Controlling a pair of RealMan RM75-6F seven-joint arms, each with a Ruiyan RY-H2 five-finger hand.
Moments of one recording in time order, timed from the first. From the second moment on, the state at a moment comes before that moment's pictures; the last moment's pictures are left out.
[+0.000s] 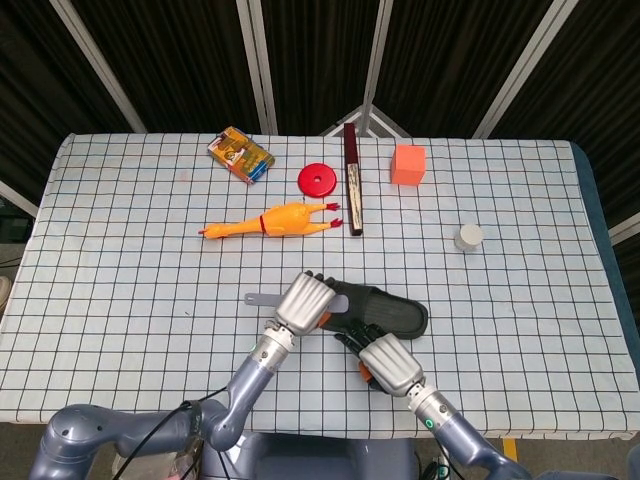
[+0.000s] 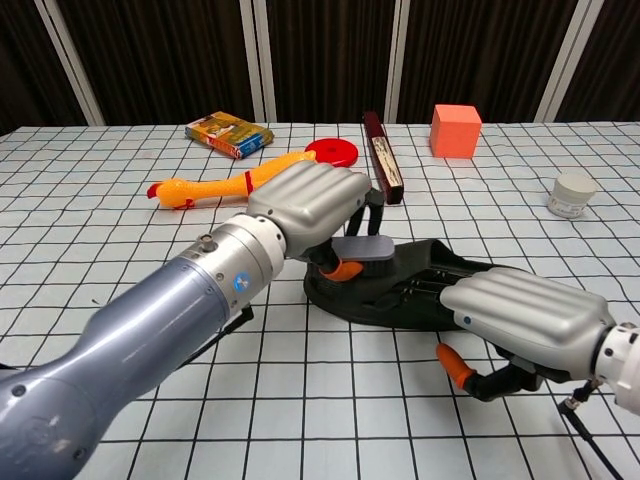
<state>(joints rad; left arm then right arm) -0.86 -2.04 -0.28 -1.25 1.21 1.05 0.73 0.49 -1.56 -0.01 -1.66 -1.46 0.99 -0.38</state>
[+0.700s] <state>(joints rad) -0.89 -2.06 -0.29 -1.24 1.25 1.04 0.58 0.50 -1.57 -0.01 -1.67 -1.46 0.99 -0.38</state>
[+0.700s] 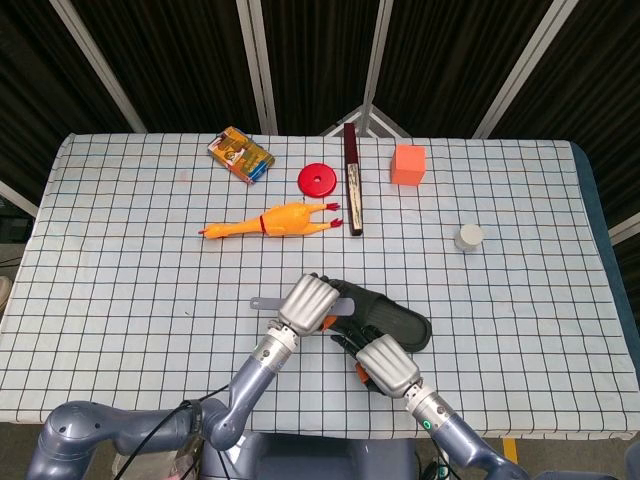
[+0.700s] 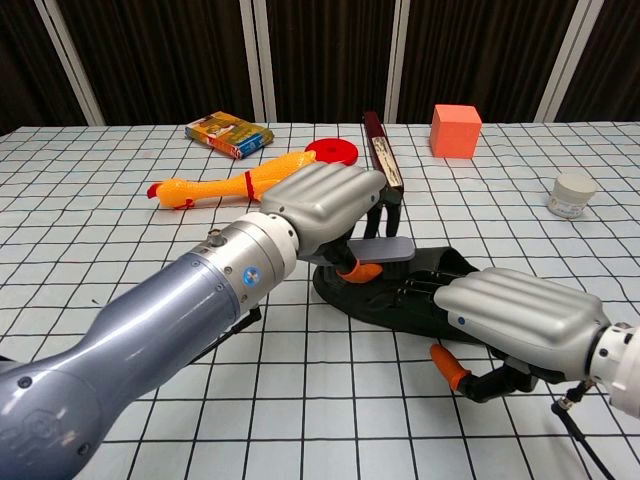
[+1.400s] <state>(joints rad) -0.89 -2.06 -0.26 -1.18 1.29 1.06 0.57 0.50 -1.57 -0.02 -1.67 -1.45 1.00 -0.39</state>
